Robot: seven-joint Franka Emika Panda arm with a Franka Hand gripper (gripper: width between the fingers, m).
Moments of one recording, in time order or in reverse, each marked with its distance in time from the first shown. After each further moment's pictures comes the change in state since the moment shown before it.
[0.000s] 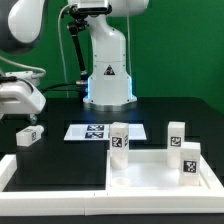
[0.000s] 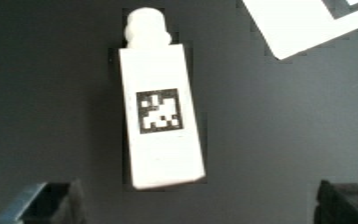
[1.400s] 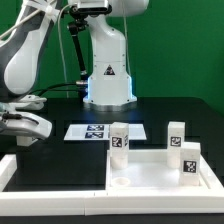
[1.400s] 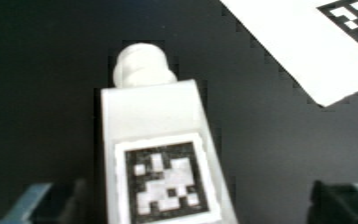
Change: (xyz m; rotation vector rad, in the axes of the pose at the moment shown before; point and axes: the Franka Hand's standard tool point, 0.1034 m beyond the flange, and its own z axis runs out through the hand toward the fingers) arm 0.010 0.007 0.055 0.010 -0.195 0.052
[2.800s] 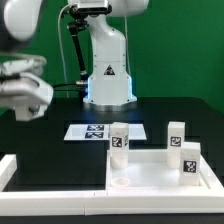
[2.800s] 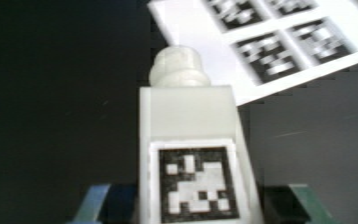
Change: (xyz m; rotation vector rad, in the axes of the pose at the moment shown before) arm -0.040 -0.053 -0.099 -0.013 0.138 -0.086
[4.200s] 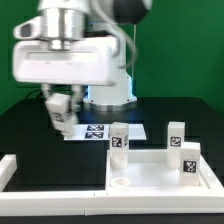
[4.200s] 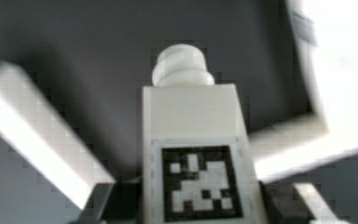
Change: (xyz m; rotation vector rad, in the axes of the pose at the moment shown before) arm 0.047 -0.190 -0.059 -0.058 1.129 0.086
